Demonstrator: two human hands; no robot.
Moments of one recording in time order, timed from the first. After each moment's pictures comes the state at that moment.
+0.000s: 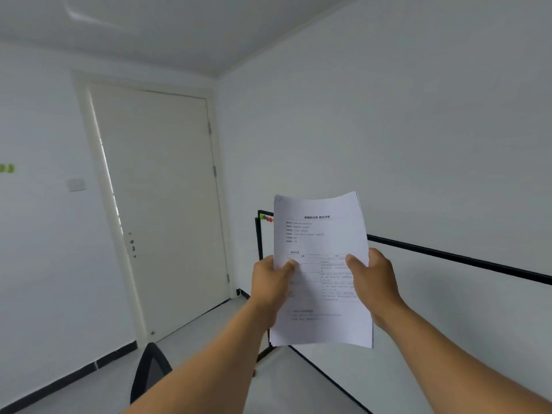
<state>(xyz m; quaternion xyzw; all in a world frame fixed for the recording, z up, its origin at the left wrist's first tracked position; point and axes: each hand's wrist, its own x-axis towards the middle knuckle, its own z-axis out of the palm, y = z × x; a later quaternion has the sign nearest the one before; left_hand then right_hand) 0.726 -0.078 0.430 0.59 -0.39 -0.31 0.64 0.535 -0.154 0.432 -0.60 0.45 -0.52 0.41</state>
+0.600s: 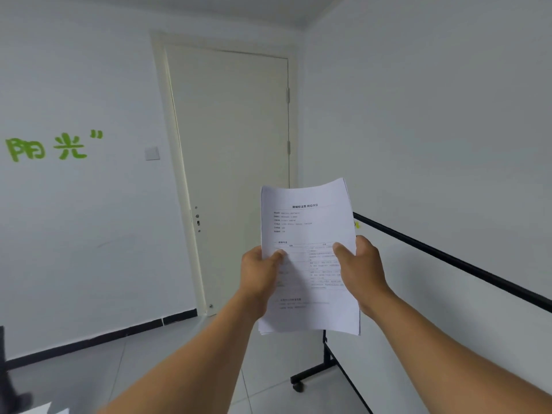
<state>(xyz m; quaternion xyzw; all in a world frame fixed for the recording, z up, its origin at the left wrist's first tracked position) 0.977 -0.290 0.398 0.65 -0.22 -0.18 0.70 0.822 -0.416 0.417 -0.69 0.34 -0.39 0.50</state>
